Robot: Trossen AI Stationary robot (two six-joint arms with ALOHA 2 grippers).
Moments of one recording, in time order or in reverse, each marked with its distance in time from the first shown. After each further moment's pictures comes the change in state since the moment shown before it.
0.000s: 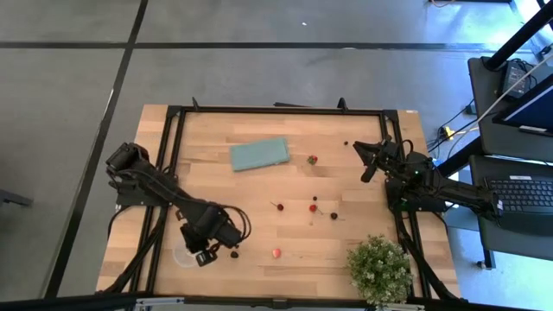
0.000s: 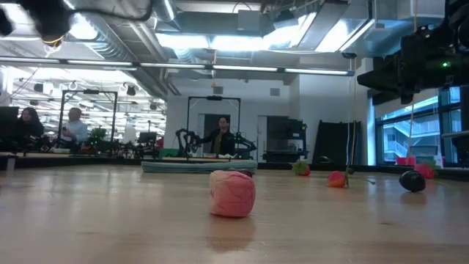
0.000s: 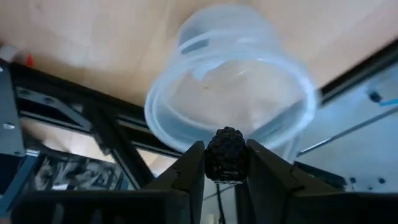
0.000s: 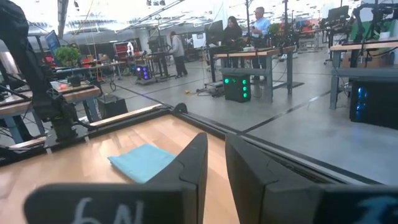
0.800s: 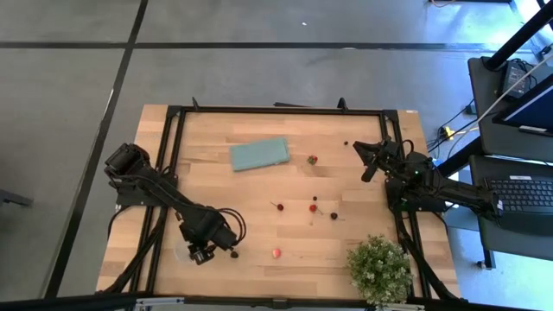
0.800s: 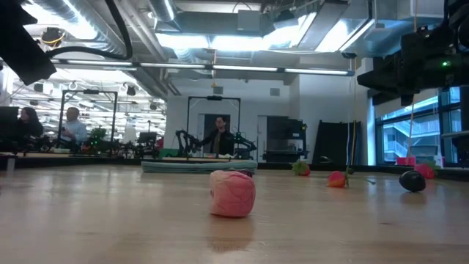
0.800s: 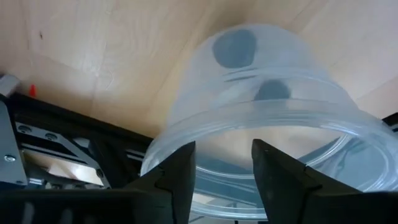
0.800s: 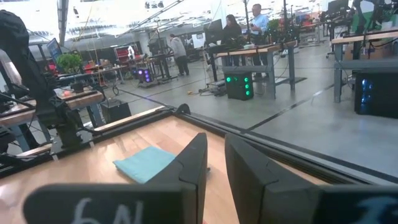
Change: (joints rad) left arm -0.022 0.000 -0.166 0.144 -0.063 -0.011; right arm 0.000 0.000 0.000 0.000 0.000 0.051
